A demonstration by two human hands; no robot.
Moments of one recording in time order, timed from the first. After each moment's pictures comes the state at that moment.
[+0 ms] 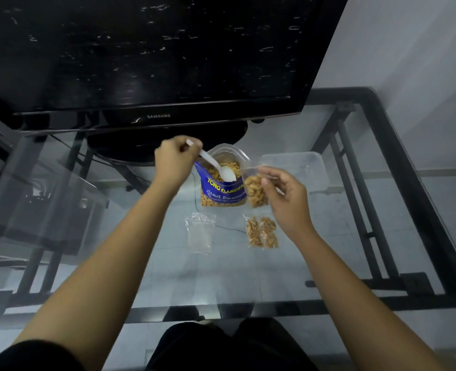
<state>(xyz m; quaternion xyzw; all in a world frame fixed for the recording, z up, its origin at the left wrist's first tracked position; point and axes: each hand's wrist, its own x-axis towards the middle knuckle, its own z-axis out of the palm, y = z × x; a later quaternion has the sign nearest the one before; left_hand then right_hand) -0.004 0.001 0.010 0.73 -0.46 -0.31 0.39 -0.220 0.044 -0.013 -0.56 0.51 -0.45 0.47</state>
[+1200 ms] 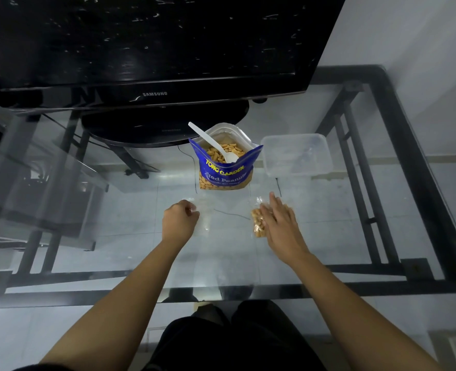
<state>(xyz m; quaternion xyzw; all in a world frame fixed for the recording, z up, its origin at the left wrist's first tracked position) -0.016 0.101 -0.109 0.83 -0.44 -0.29 0.16 -0.257 0.089 -0.133 -0.81 0.55 0.02 0.20</state>
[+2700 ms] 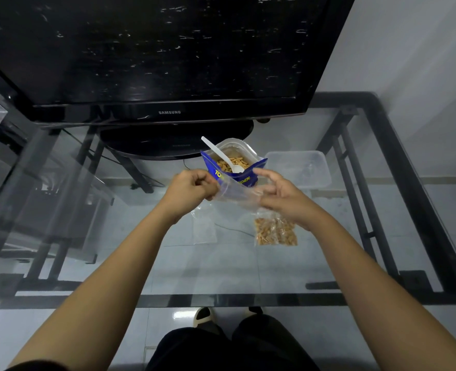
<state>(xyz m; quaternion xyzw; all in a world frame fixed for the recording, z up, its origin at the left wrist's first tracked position) -0.012 0.077 0.011 0.68 -0.52 -0.43 0.31 -0.231 0.048 0.003 -0.59 0.48 -0.17 0.63</state>
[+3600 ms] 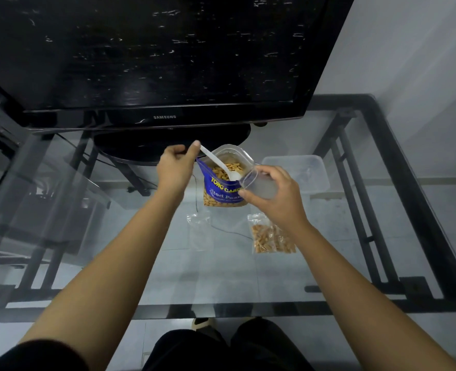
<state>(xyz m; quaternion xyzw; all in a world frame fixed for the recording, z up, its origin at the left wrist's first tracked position) -0.009 0.019 0.006 0.75 -0.31 -0.36 0.46 -0.214 0.040 -0.009 -0.68 0.54 -0.35 0.36</state>
